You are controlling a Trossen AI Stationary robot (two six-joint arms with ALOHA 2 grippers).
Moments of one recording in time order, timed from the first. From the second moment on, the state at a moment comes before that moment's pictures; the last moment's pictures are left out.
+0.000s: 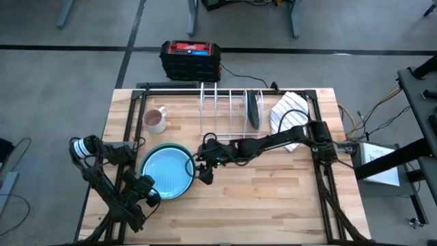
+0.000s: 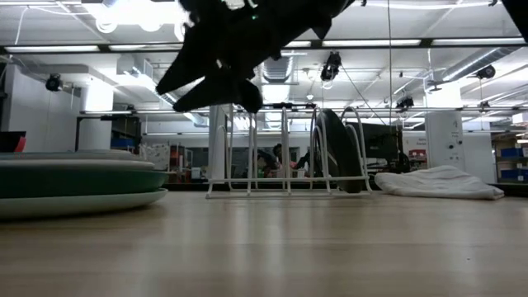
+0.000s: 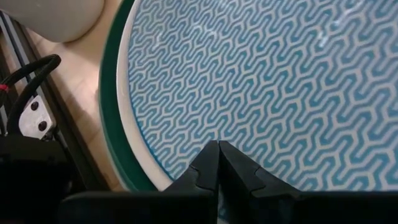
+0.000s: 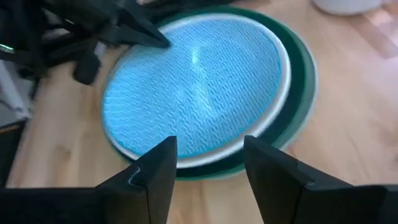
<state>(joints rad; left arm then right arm) -1.15 1.76 0.85 -1.20 -0.44 -1.98 0.13 2.08 1.54 -0.10 0.05 0.38</state>
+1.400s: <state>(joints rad) -1.15 1.76 0.79 -1.15 -0.57 -1.98 0.08 2.24 1.60 0.00 -0.05 0.55</state>
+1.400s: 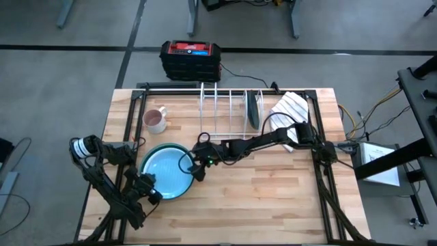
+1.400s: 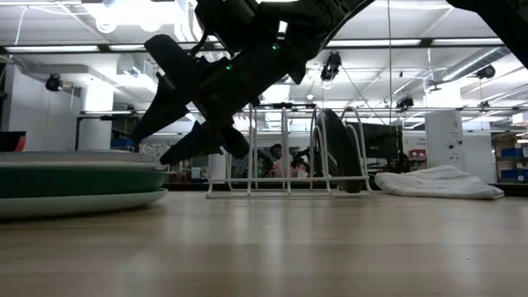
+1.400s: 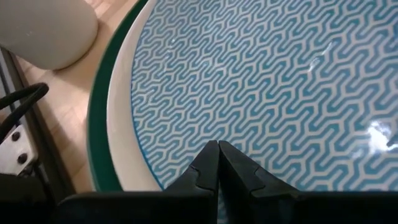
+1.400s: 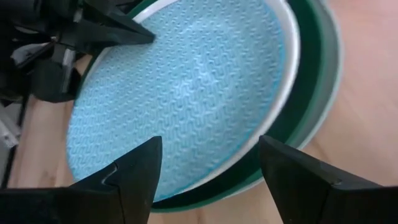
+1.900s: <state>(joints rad) -1.14 1.76 0.79 -1.11 -0.64 -2.01 0.08 2.26 1.59 0.02 -0.12 0.58</state>
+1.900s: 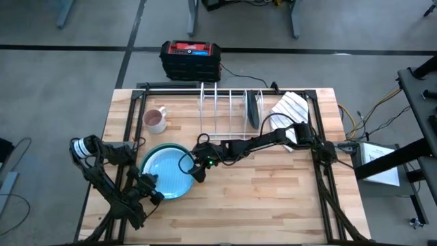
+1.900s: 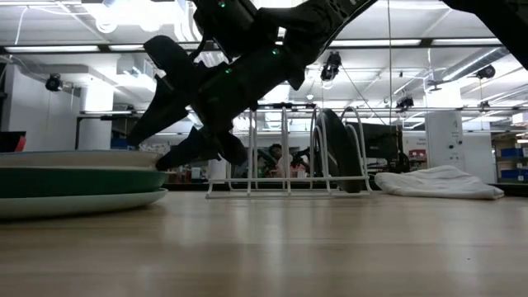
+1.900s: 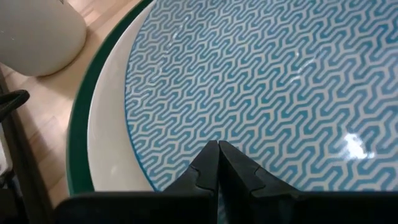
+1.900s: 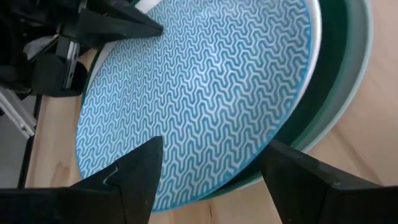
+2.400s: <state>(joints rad) -1.13 1.77 0.78 -1.08 -0.71 -2.03 0.07 2.28 1.59 0.06 -0.09 0.52</state>
